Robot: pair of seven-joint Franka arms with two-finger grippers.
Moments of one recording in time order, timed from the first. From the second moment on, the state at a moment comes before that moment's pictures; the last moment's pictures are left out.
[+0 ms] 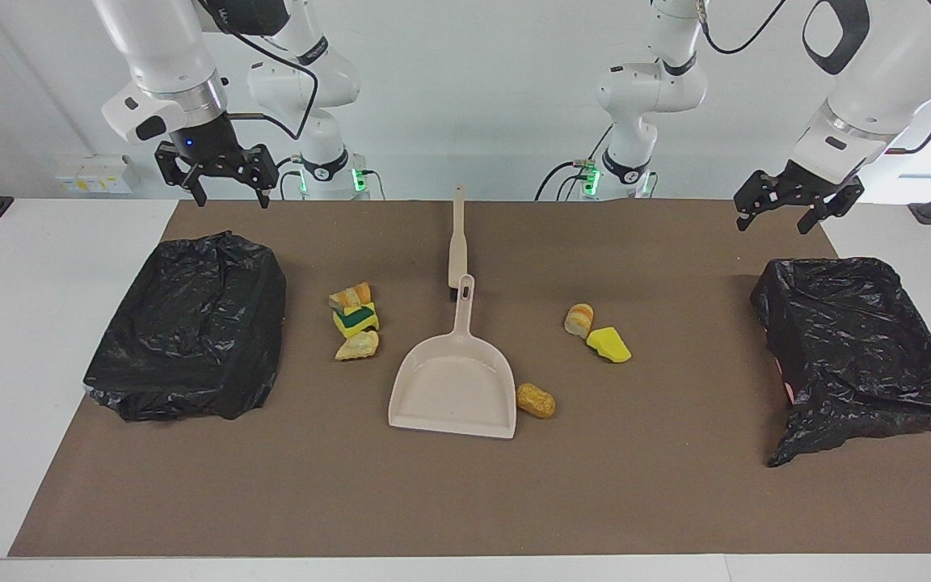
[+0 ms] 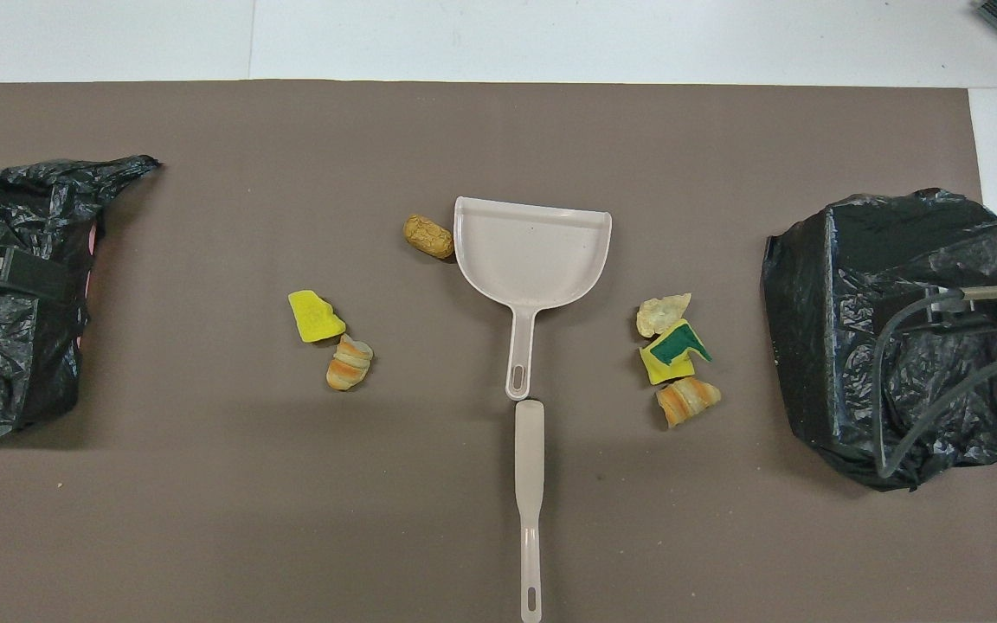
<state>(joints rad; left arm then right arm) -0.05 0.02 0.01 -1.55 0.00 1.53 0.09 0.07 -0.10 -0.02 -1.68 -0.05 1.56 0.06</state>
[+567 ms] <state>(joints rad) -0.05 0.02 0.01 -1.55 0.00 1.52 0.09 0.02 -0.10 -0.03 -1.68 -0.03 1.56 0.07</state>
